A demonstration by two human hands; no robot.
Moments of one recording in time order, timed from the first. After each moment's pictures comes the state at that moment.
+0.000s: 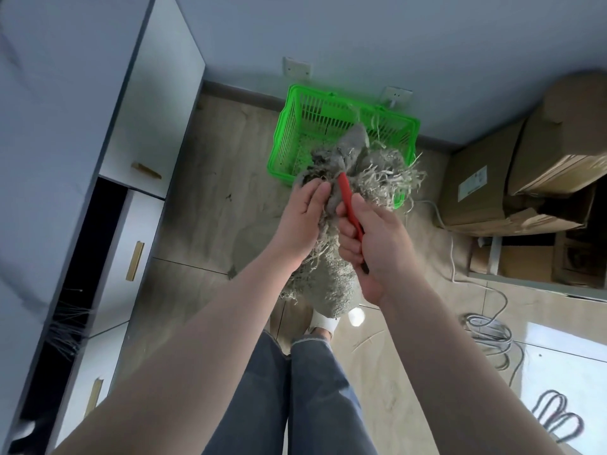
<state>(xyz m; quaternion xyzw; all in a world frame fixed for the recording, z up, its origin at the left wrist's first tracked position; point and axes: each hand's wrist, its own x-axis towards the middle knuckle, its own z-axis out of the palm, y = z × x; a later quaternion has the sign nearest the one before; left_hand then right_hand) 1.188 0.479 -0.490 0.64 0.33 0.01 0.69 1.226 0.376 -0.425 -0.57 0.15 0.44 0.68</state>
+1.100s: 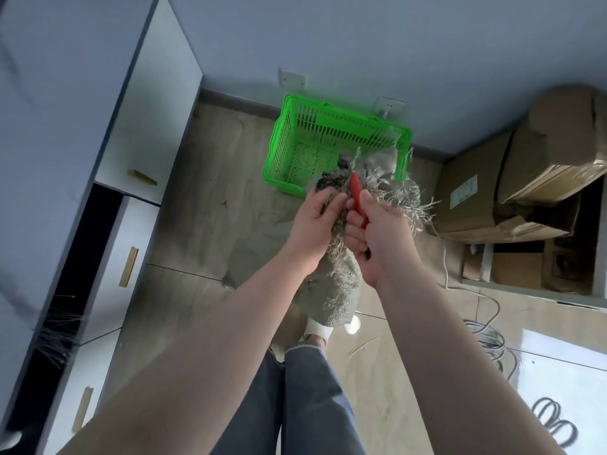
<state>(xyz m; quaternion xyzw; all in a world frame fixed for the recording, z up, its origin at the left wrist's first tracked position) 1.206 0.458 -0.495 0.61 0.33 0.02 0.72 1.251 0.376 -0.424 -0.59 0.24 0.40 0.66</state>
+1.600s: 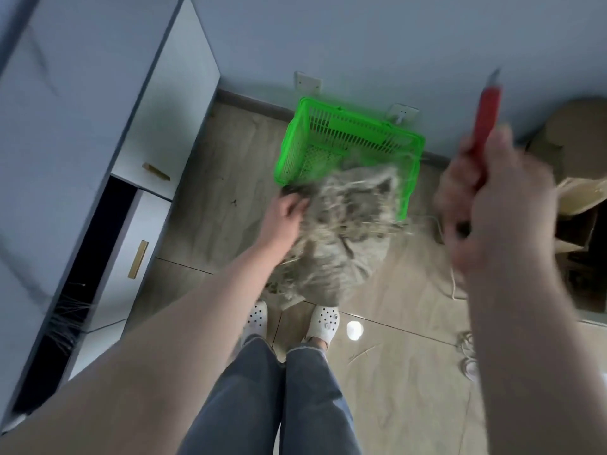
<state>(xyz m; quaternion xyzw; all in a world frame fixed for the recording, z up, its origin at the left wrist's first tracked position) 1.186 0.497 -0.518 0.71 0.39 -0.01 0.59 1.290 0.357 -0.362 -0.64 0.11 0.24 0.72</state>
